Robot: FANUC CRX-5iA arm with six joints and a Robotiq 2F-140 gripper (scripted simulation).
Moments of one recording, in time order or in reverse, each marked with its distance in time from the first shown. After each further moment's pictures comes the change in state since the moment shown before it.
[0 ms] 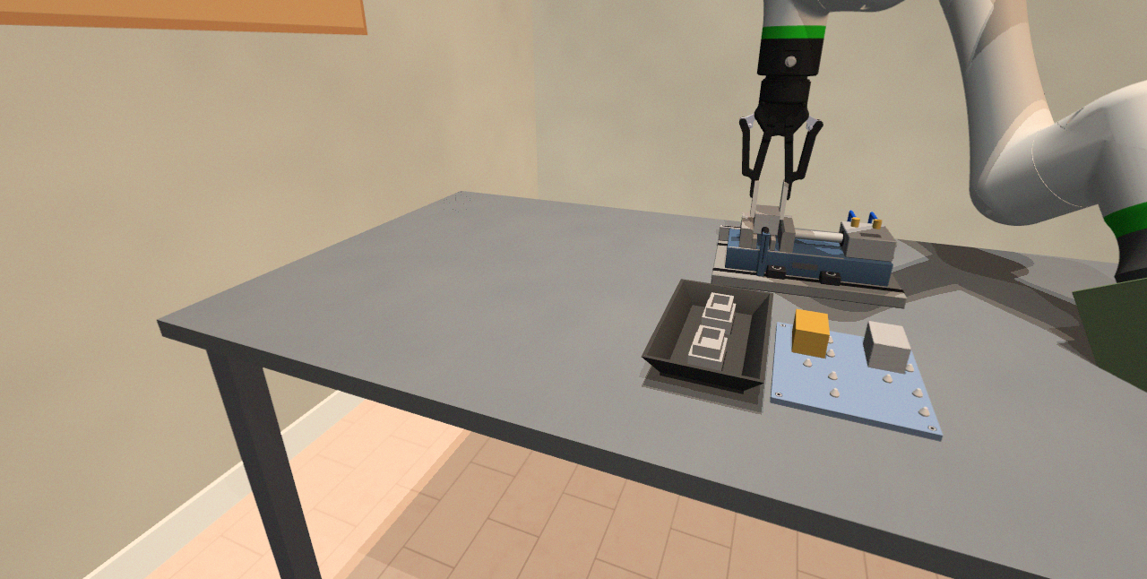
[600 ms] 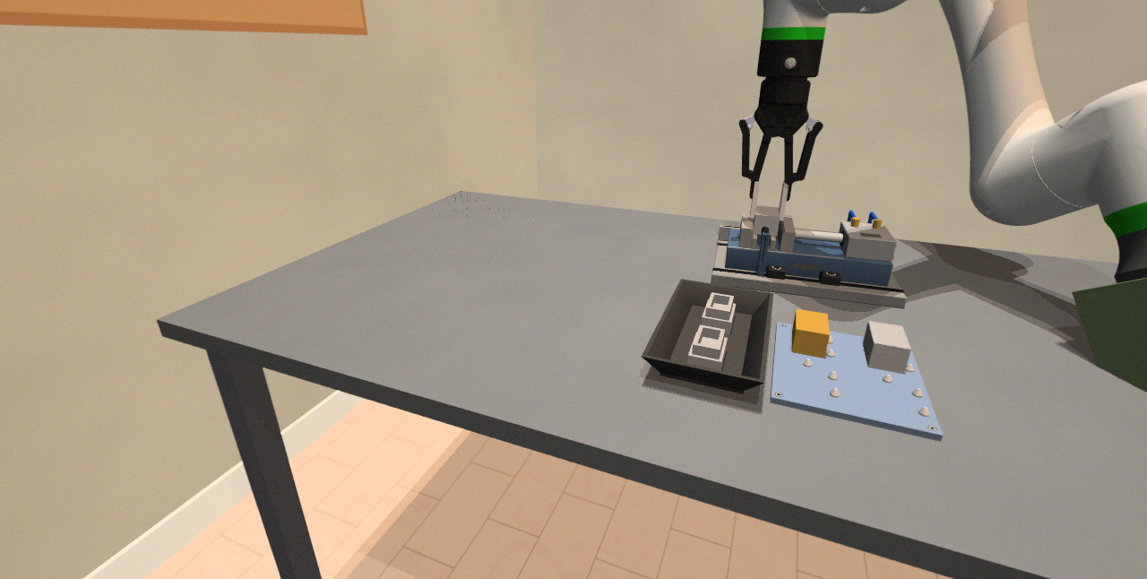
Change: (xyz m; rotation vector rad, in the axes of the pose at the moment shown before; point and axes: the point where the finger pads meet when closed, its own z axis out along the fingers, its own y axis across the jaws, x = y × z) arm 0.000 0.000 0.002 0.000 0.000 0.000
